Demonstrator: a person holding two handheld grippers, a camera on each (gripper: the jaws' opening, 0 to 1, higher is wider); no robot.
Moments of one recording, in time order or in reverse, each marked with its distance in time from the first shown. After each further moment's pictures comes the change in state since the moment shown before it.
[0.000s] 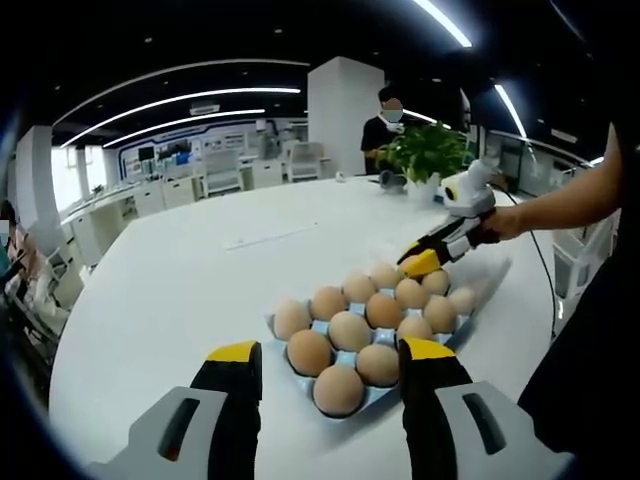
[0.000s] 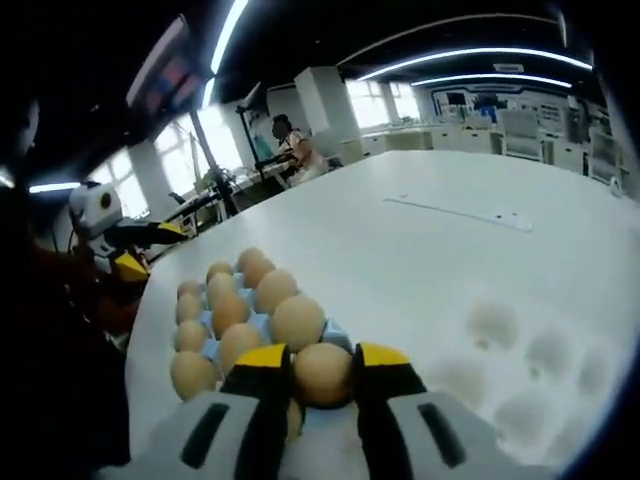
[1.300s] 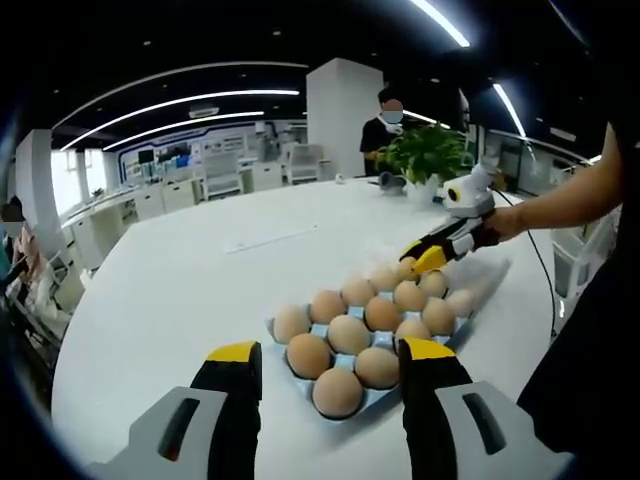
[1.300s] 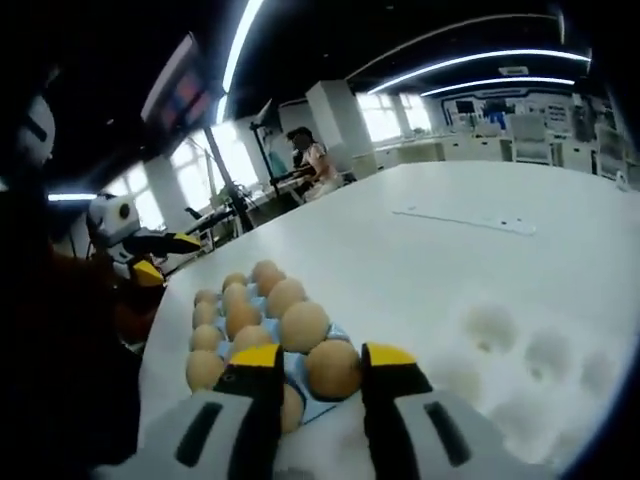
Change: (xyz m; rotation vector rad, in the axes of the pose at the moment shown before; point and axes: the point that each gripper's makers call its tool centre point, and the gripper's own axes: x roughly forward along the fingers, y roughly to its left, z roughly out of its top) left arm 0.000 0.000 0.005 0.010 -0.007 -0.001; right arm -0.019 0.005 0.008 0.018 -0.103 0.070
